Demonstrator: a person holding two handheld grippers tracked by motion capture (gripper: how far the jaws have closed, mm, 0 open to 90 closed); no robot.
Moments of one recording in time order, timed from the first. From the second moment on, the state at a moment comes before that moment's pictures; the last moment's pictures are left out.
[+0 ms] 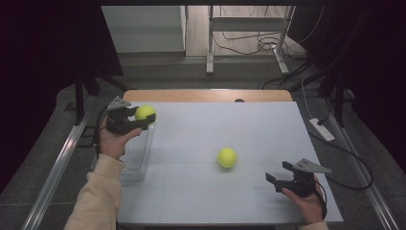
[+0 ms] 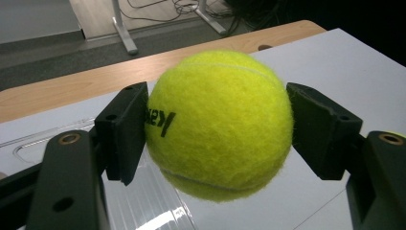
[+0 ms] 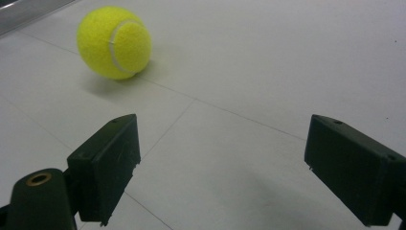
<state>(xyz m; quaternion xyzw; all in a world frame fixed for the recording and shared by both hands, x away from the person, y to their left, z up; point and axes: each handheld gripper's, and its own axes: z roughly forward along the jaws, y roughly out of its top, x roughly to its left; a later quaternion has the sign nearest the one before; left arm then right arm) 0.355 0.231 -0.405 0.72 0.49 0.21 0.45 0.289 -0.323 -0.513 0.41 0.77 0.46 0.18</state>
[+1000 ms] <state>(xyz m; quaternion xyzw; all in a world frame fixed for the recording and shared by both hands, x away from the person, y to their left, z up) 0.368 0.261 -0.404 0.70 0.52 0.23 0.43 0.289 -0.324 -0.513 0.41 0.77 0.46 0.18</state>
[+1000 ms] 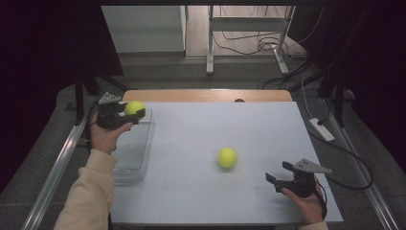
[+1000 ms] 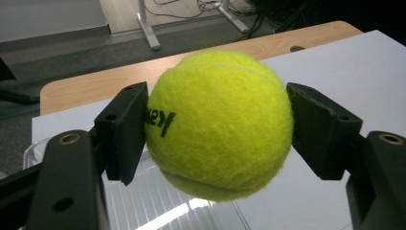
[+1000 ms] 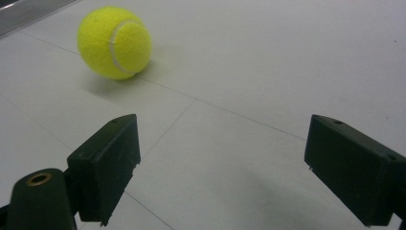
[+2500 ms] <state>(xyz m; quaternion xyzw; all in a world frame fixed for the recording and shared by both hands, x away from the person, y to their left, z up) 0.390 0.302 -0.419 0.68 0.58 0.24 0.38 0.289 -0.322 -0.514 0.41 0.77 0.45 0.18</state>
